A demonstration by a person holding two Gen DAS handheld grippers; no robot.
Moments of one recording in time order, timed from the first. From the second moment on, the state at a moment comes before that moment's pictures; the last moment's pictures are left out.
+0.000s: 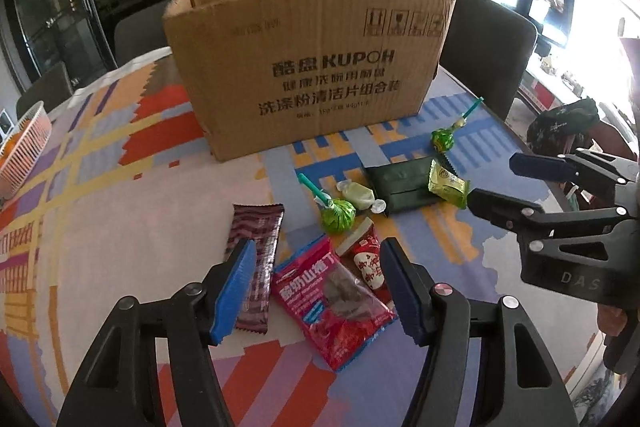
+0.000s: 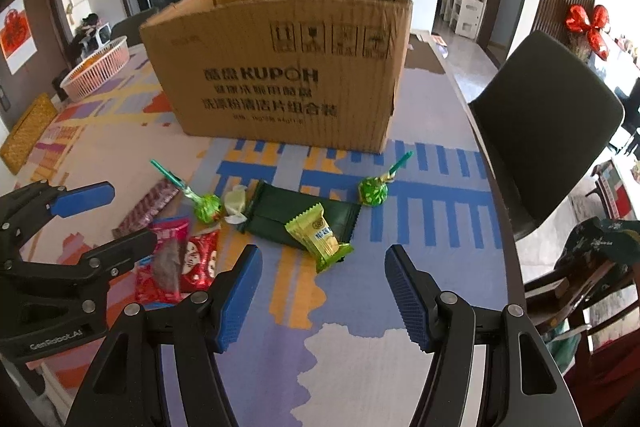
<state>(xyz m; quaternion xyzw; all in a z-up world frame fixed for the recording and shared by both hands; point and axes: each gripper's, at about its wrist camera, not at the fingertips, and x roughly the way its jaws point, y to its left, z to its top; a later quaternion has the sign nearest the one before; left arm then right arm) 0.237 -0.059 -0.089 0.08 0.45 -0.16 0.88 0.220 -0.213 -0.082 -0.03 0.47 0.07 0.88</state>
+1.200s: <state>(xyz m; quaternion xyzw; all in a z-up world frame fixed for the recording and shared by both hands) 0.292 -0.087 -0.132 0.08 0.49 -0.19 0.85 0.262 -0.211 -0.127 -0.01 0.51 0.10 0.85</state>
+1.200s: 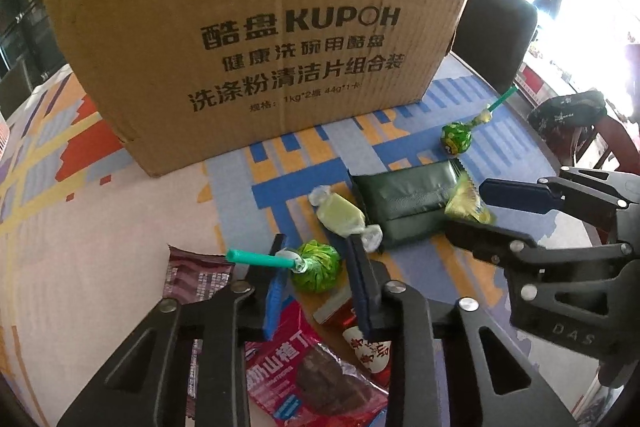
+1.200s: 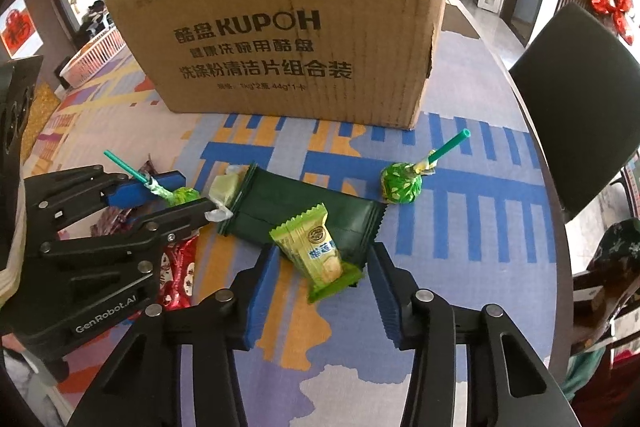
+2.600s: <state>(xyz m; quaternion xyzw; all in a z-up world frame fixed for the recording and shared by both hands) 0.272 -0.068 0.024 0.06 0.33 -0.16 0.93 0.249 -0.211 0.005 0.01 0.38 0.11 0.92</state>
